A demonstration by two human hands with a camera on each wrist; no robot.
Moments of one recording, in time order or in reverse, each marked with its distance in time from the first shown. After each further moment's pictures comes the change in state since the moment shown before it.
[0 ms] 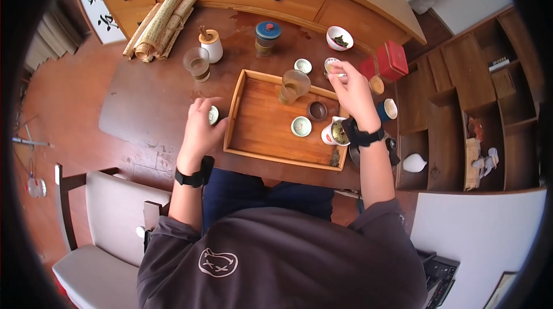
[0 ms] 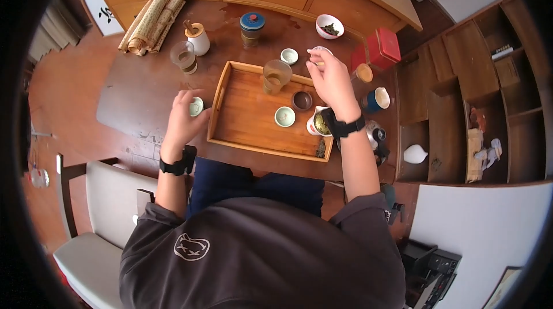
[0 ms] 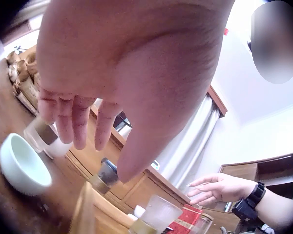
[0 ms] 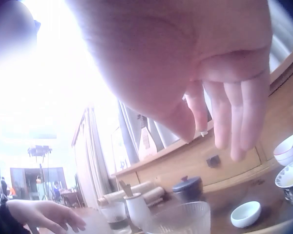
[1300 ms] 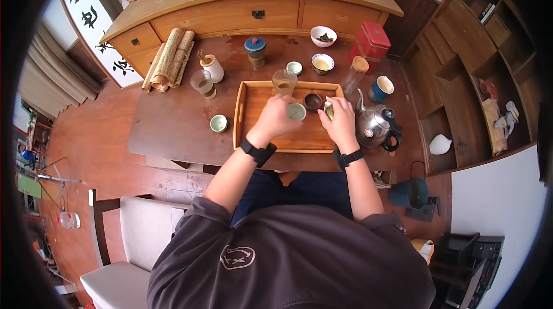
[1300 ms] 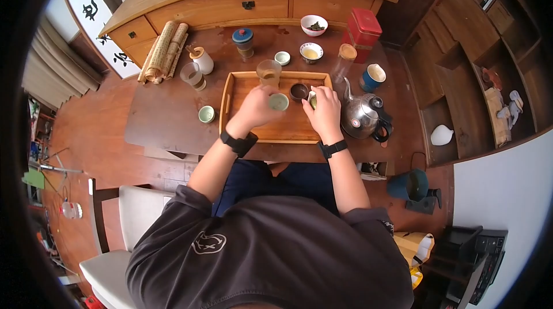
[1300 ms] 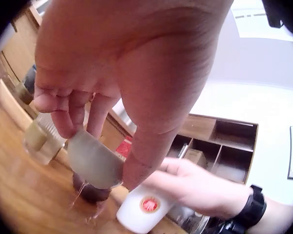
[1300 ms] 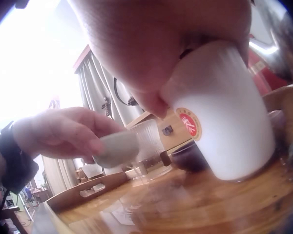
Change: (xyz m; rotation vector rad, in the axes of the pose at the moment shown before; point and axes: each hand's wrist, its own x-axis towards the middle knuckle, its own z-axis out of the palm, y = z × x) left_hand 0.031 0.104 0.119 -0.091 -0.317 0.325; right_hand -0.135 0.054 0.042 -0.357 0.328 -0.056
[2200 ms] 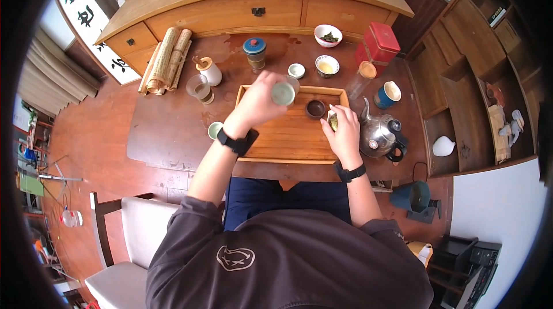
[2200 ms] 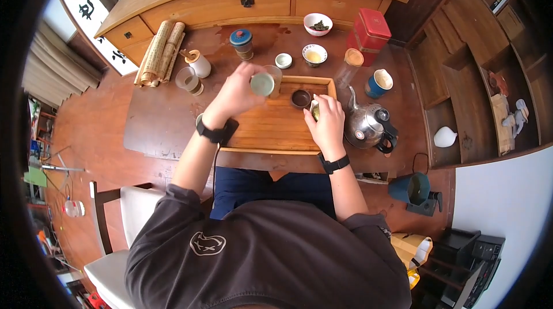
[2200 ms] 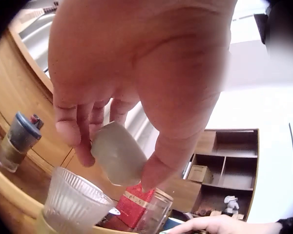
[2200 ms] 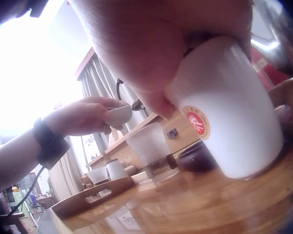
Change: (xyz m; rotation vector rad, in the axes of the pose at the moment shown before) left_hand 0.043 0.001 -0.072 -0.015 0.017 0.039; right_hand 0.000 -0.006 -0.003 -0.004 -0.010 0.042
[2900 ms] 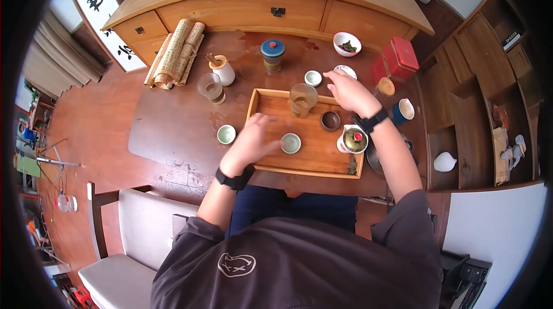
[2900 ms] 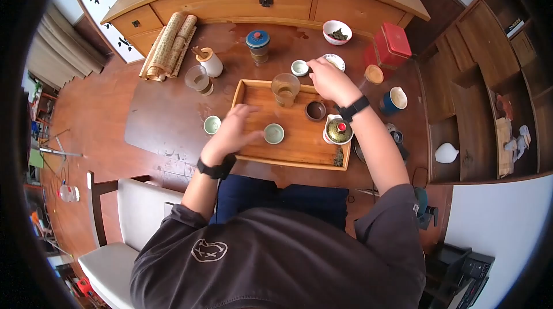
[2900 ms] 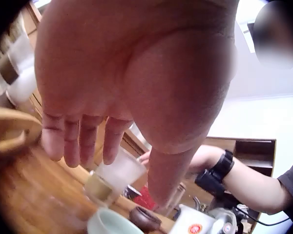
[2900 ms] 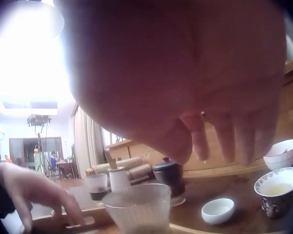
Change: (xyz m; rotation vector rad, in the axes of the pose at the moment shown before) left_hand -0.087 -0.045 0.002 -0.020 -0.047 -0.142; right_hand 0.167 0.006 0.029 0.046 -0.554 -0.274
